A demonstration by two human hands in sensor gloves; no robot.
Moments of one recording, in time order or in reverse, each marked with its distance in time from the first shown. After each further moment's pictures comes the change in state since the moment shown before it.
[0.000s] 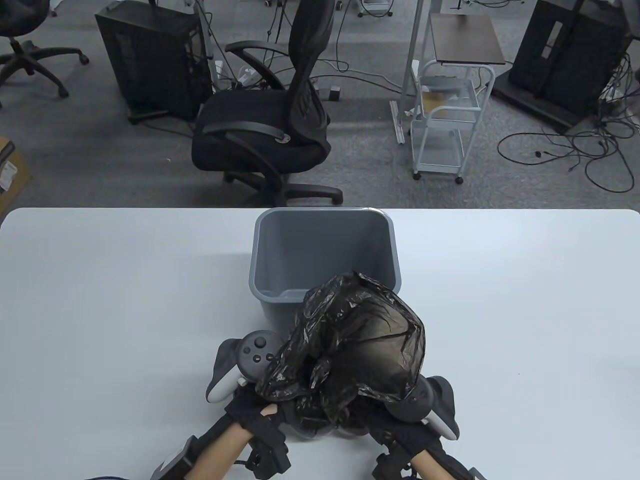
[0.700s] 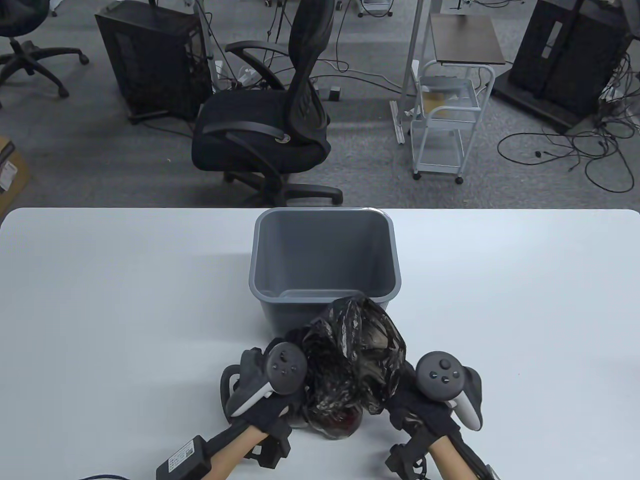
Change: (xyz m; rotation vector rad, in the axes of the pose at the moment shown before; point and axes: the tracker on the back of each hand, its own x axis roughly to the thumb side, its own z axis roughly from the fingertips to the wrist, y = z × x) left_hand -0.014 -0.025 -0.012 0.247 0.283 -0.605; right_hand -0.037 -0.039 0.004 -0.038 0.144 -0.256
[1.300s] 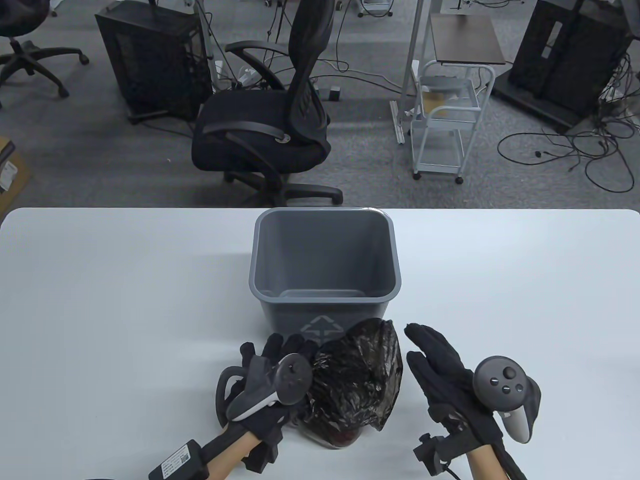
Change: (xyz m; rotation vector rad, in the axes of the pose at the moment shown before) left_hand -0.007 0.020 0.016 -0.083 -0.077 0.005; right_hand 0.018 -0.055 0.036 -0.222 -0.121 -0.029
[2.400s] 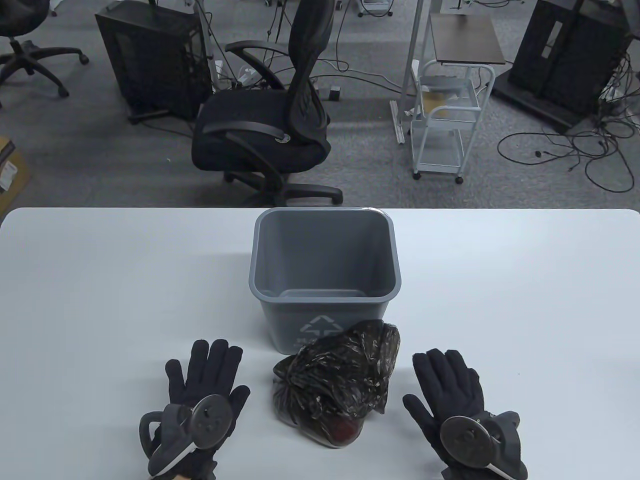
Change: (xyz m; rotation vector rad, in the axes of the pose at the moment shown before) left_hand -0.089 -0.033 0.068 0.232 0.194 -0.075; right_hand -0.022 0.029 0.040 -0.025 -0.210 0.711
